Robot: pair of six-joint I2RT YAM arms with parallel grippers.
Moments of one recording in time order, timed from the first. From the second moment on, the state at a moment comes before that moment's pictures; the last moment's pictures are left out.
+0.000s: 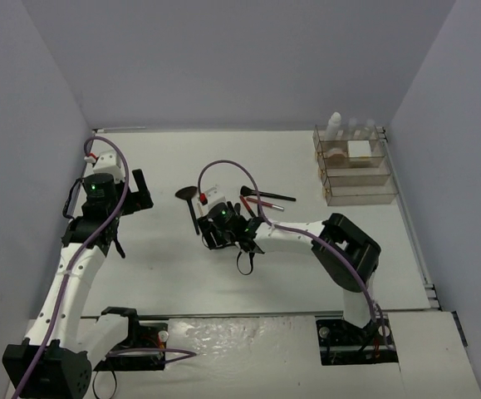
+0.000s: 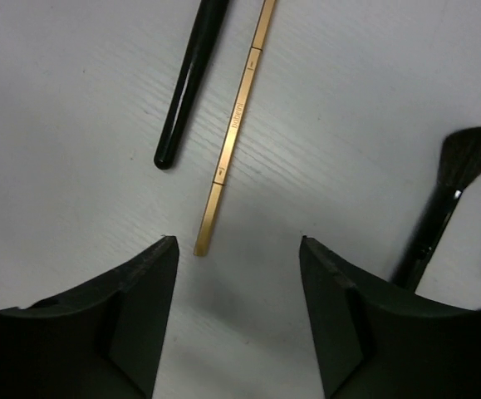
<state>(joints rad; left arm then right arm) -0.06 0.97 0.92 -0.46 -0.09 -0.23 0.97 1.88 1.12 0.01 0.25 0.28</state>
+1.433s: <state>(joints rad) -0.06 0.97 0.92 -0.47 -0.09 -0.23 0.80 1.59 1.01 0.06 0.44 0.32</state>
